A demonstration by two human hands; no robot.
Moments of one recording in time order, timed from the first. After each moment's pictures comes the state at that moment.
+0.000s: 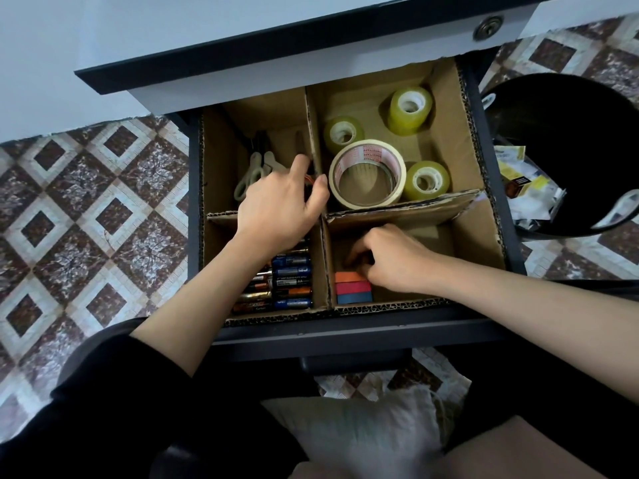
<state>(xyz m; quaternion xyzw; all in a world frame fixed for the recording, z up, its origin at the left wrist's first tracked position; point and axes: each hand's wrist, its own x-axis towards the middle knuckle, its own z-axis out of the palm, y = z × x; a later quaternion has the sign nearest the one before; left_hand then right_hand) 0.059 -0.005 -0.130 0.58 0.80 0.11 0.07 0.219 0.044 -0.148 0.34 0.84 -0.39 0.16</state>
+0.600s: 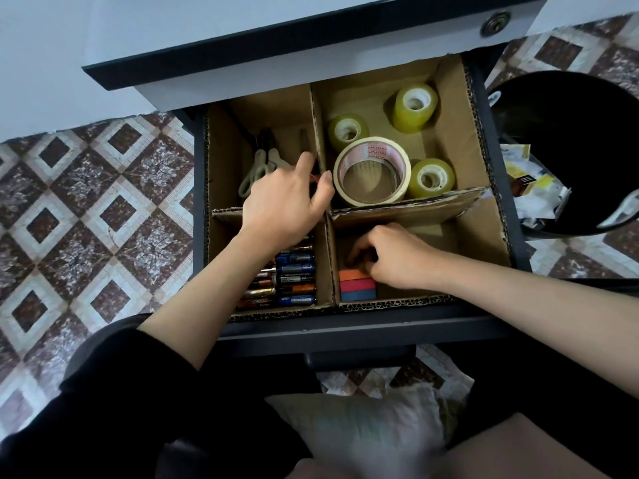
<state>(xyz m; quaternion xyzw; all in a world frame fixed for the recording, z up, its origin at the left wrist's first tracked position) 0.060 -0.004 -0.131 0.59 0.80 0.11 0.07 0.218 0.044 -0.153 0.34 0.83 -0.41 0.16</state>
